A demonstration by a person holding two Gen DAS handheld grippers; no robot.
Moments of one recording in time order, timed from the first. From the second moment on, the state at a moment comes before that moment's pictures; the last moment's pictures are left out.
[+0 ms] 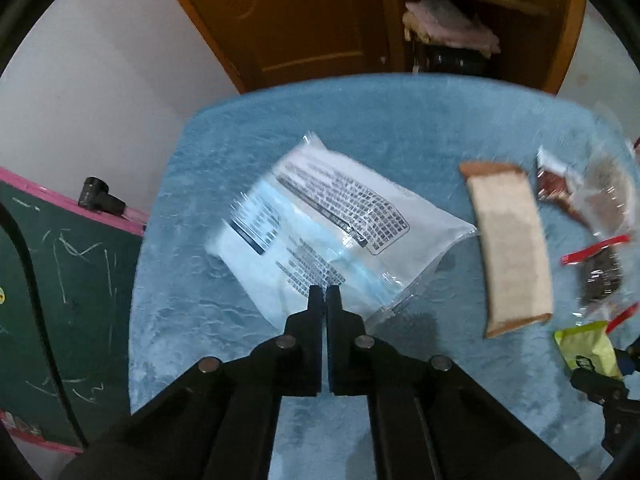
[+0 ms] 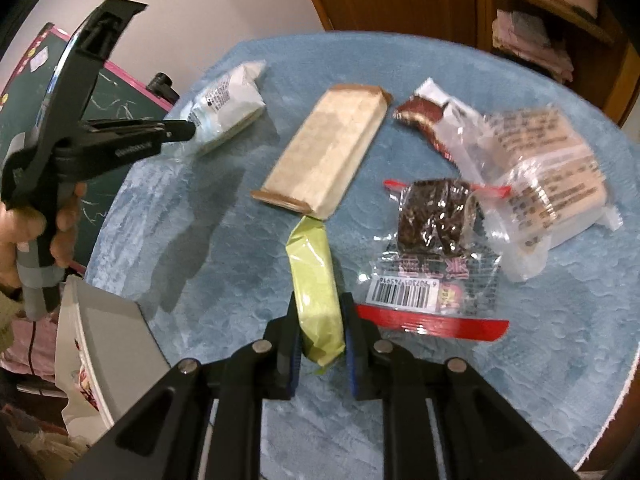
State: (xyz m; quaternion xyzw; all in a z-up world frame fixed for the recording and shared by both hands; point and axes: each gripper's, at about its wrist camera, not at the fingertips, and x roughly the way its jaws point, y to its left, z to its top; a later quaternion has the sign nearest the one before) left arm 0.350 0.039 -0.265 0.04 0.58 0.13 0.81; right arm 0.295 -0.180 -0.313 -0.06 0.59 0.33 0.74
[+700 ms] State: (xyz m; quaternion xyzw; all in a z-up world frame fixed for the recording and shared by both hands) left arm 0.140 0.037 -0.012 -0.06 0.42 -0.06 0.90; right arm 0.158 -0.202 -0.123 0.01 0.47 0.29 0.84
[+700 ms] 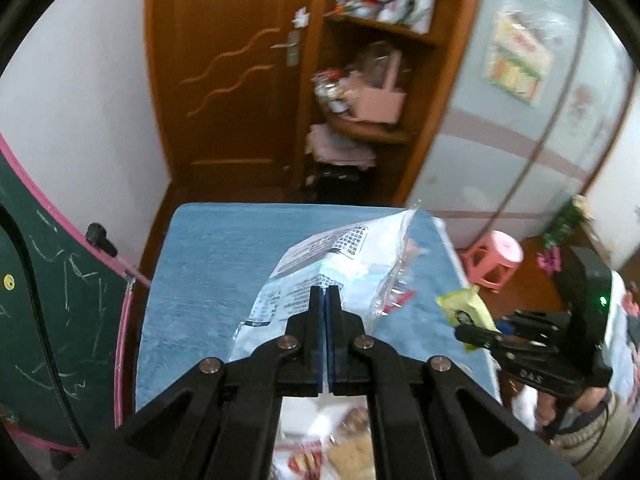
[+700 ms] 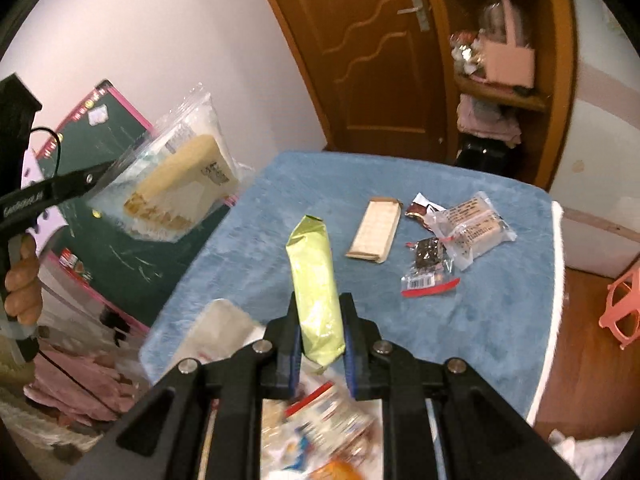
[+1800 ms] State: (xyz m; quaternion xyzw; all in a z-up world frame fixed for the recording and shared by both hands) left arm -0.002 0.012 -0.050 0.00 0.47 -0.14 0.87; right arm -0.010 -0.189 -0.089 0.05 0.48 0.13 0.87
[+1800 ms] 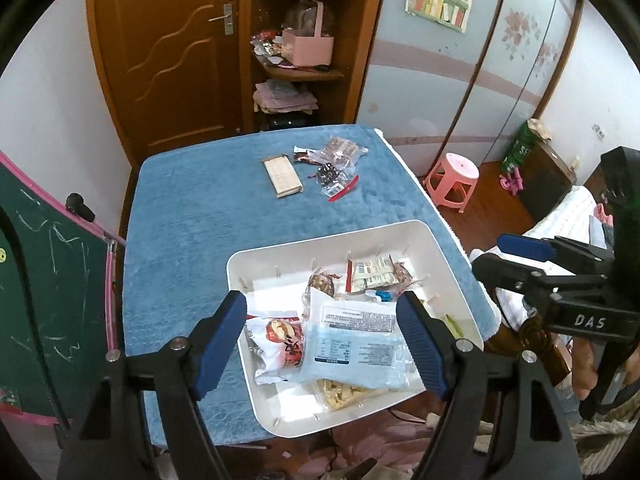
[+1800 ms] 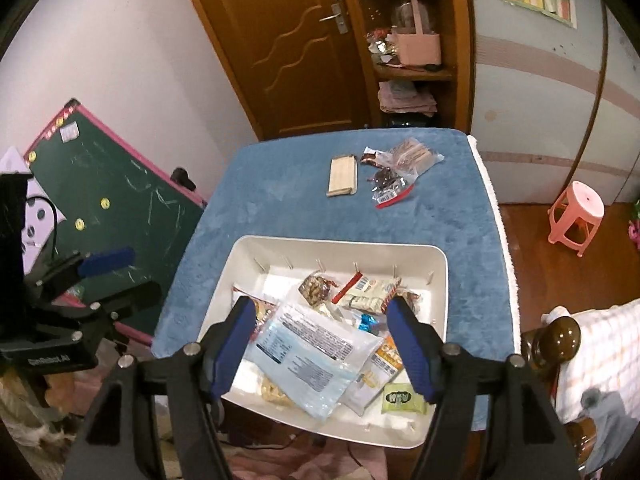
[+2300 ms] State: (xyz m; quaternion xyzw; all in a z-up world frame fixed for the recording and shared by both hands) left arm 0.009 0.012 -0.046 -0.03 0.47 -0.12 0.88; right arm -0.014 -0.187 -0.070 0.02 0.46 0.13 0.88
